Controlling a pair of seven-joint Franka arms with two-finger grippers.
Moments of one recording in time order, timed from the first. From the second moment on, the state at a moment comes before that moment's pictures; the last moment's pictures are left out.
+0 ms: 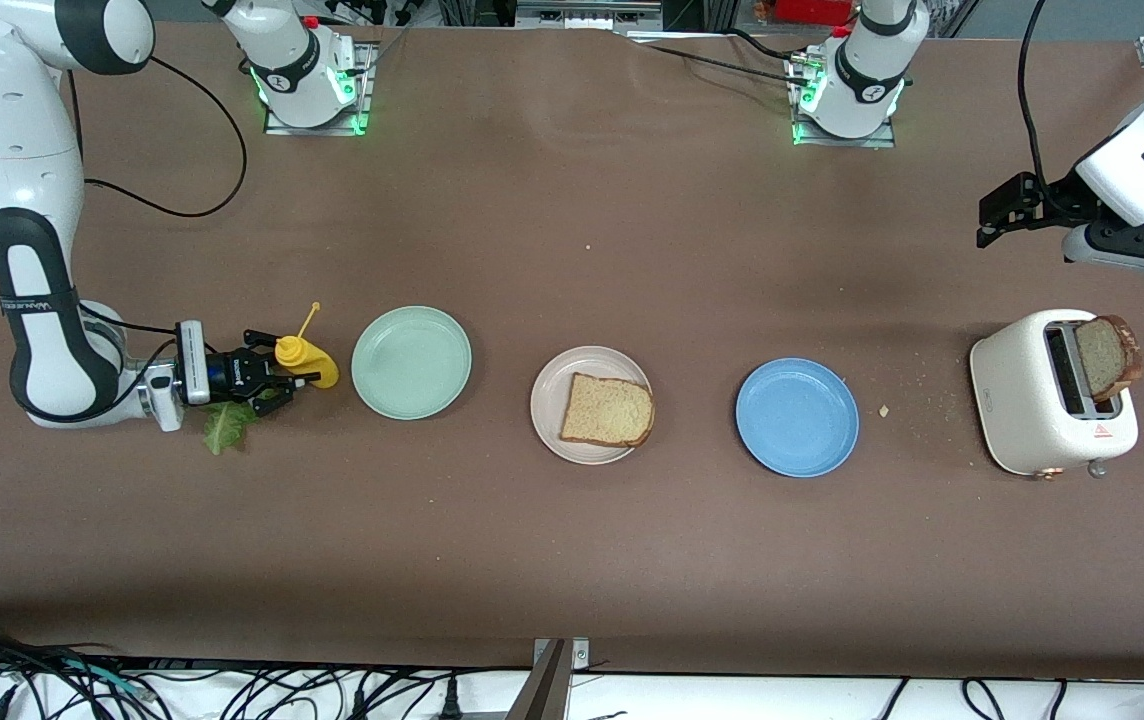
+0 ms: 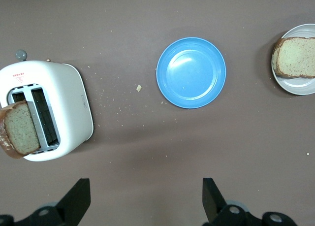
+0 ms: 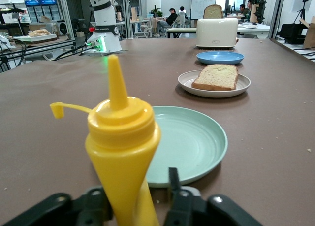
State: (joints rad) left arm 0.00 -0.03 -0.05 -1.67 -0.02 1.59 0.10; right arm -0.19 0.86 -0.03 -1.57 0.98 1.53 -2.50
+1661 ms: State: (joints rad) left arm 0.00 -0.03 -0.05 -1.67 -0.02 1.59 0.10; right arm -0.19 0.44 -0.07 -1.56 0.26 1.62 -1.05
